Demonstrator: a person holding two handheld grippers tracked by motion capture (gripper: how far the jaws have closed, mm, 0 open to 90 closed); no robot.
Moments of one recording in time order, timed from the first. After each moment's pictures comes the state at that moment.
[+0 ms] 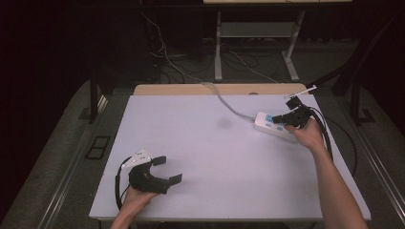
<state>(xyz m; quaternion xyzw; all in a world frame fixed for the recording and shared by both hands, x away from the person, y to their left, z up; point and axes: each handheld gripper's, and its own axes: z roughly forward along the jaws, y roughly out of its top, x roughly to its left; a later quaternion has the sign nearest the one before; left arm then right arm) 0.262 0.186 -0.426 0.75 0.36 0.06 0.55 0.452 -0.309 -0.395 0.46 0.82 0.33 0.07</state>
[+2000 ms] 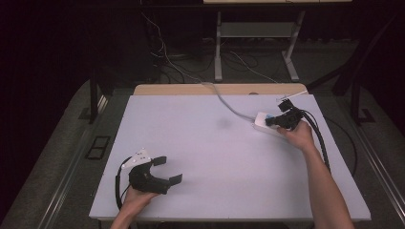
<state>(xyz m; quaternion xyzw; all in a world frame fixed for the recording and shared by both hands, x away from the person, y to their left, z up) 0.262 0.186 -0.425 0.75 0.36 0.06 0.55 0.463 -0.297 -0.421 0.46 0.82 0.34 0.07</state>
